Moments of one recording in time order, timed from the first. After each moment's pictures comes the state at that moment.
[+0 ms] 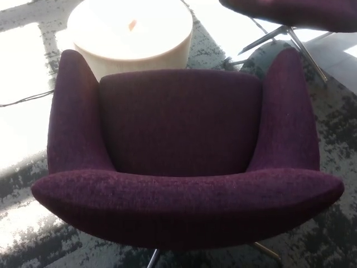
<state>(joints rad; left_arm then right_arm) 0.21 0.34 0.22 1.06 -0.07 -0.33 -0.37 -0.08 -0.24 0.13 1.15 -0.17 -0.33 0.07</state>
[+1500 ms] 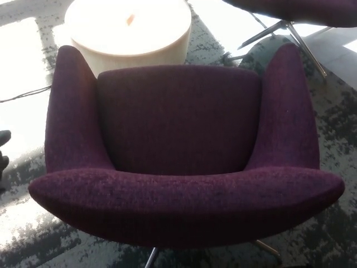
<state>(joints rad) -0.44 0.60 0.21 1.06 -0.13 -0.30 -0.44 -0.12 -0.24 0.07 1.24 -0.17 -0.57 0.06</state>
